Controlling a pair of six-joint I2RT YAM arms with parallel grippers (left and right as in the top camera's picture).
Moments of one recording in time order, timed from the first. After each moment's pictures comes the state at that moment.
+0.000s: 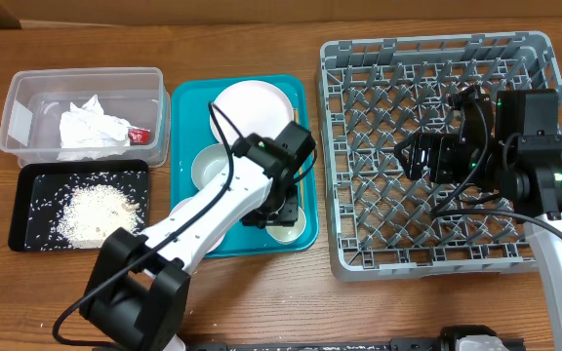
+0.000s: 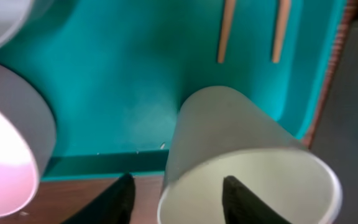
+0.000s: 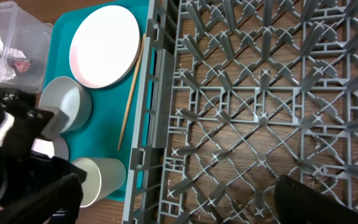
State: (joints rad) left arm -0.62 1.77 1.30 -1.11 0.02 -0.63; right arm 0.03 1.25 1.31 -1.04 -0.37 0.10
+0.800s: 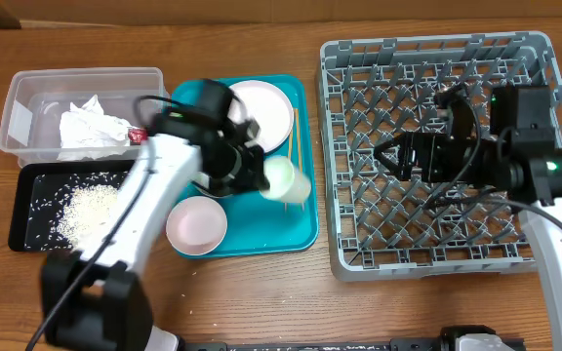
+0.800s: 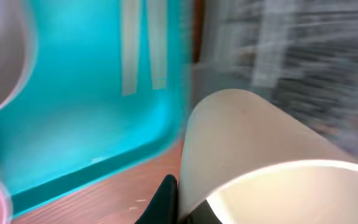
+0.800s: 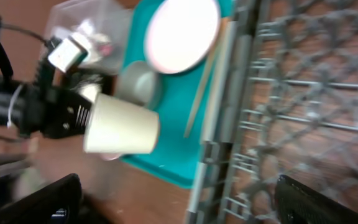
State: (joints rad) left arm -0.26 1.67 1.37 -1.09 0.61 -0.33; right arm 0.03 1.31 1.31 -1.03 -0.69 0.10
